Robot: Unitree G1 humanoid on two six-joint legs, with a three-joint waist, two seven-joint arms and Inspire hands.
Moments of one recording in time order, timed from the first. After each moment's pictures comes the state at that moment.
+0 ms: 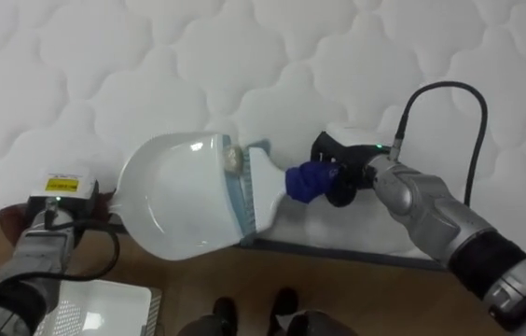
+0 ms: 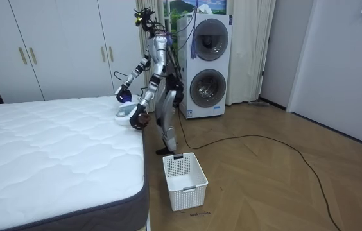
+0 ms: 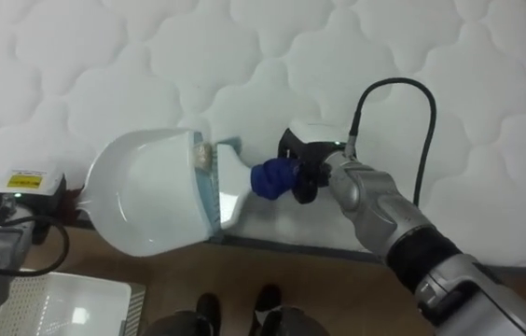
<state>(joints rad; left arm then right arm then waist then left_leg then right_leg) -0.48 0.54 -0.53 1.09 0.98 0.15 0.21 -0.56 -0.45 0.64 0.56 -0.51 0.11 0.11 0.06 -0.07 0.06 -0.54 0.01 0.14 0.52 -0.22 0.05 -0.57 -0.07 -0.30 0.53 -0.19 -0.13</state>
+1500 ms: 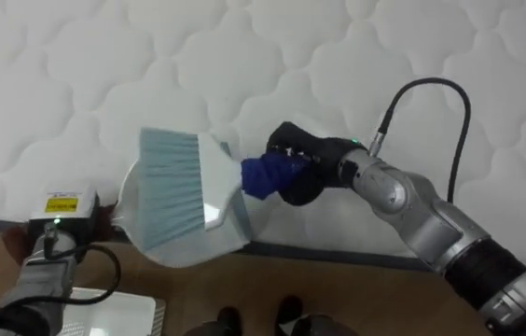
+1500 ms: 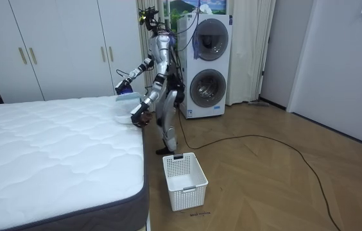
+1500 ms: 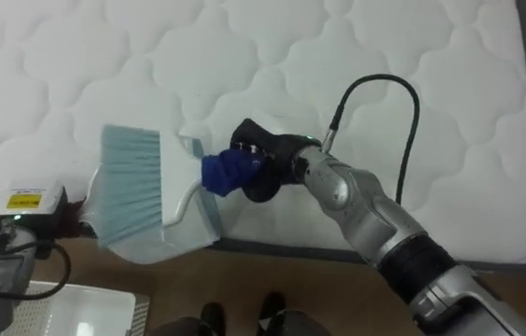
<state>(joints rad) -0.40 0.49 -0.41 1.12 0.98 0.09 0.44 -0.47 -0.43 0.53 0.42 -0.31 0.00 0.13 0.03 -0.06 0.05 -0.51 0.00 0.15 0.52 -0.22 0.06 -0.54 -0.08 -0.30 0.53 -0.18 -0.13</state>
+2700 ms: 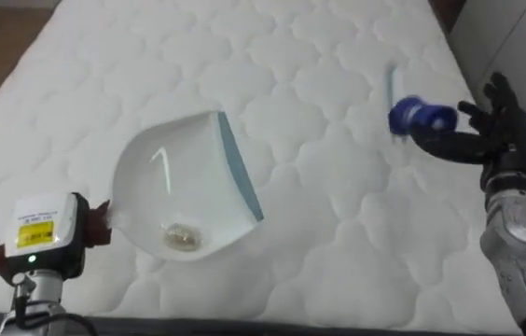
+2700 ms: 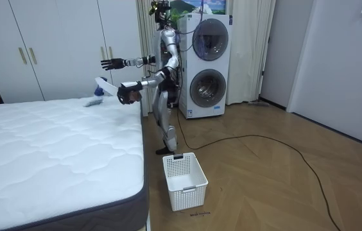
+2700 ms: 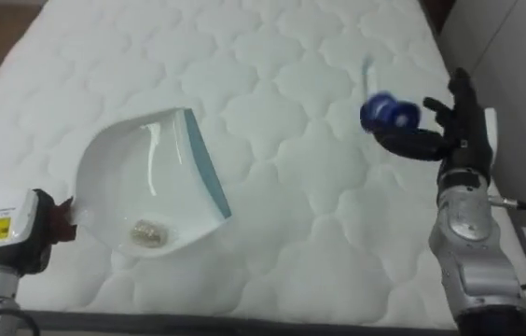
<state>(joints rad) 0.08 0.45 -0.07 0.46 1.06 0.06 0.48 -0.12 -0.44 -0.07 0.29 0.33 -0.03 -0.32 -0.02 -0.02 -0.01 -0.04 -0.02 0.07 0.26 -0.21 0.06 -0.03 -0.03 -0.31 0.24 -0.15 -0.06</state>
